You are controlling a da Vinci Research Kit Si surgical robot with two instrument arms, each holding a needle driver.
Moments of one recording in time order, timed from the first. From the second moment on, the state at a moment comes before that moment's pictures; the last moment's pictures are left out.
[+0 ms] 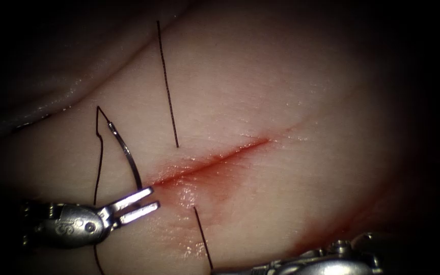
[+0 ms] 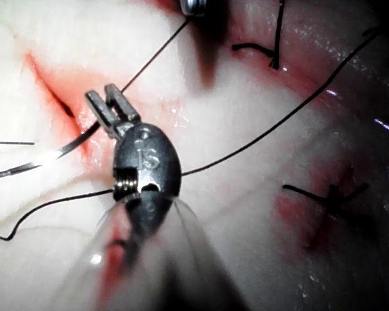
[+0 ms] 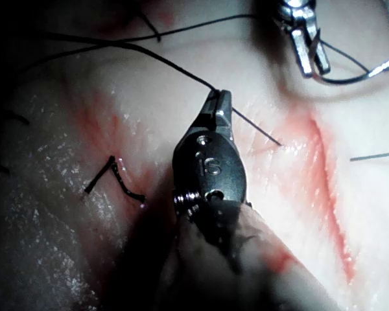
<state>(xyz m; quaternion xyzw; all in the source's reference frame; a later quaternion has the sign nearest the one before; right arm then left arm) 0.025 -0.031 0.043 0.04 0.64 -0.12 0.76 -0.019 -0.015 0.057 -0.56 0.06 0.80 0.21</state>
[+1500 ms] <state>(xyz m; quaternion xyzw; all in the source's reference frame) 0.027 -0.021 0.046 -0.04 0.47 0.12 0.88 -0.019 -0.015 0.057 -0.56 0.06 0.80 0.21</state>
